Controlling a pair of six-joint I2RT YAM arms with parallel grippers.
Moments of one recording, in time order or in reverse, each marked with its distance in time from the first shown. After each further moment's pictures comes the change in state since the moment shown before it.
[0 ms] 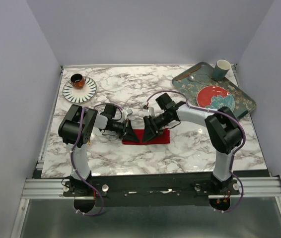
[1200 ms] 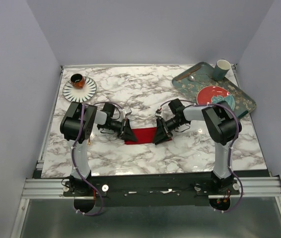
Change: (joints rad) left arm 0.047 0.076 0.099 -0.207 0.102 0.205; right arm -0.155 0.155 -0.102 0.037 -0.181 0.021
